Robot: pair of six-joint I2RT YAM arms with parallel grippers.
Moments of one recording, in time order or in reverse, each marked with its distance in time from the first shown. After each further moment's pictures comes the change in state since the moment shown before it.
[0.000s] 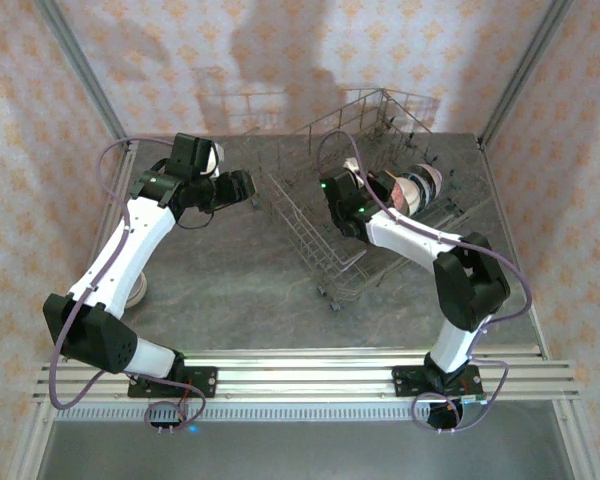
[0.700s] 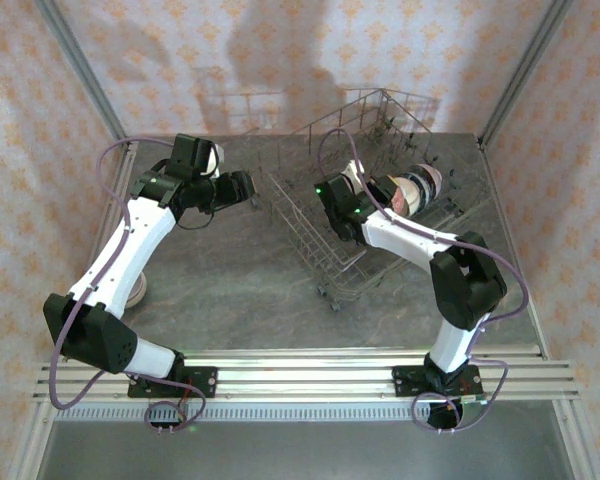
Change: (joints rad) left arm 0.000 0.000 -0.005 0.000 0.000 0.000; right arm 0.019 0.017 0.018 -0.134 0.084 0.253
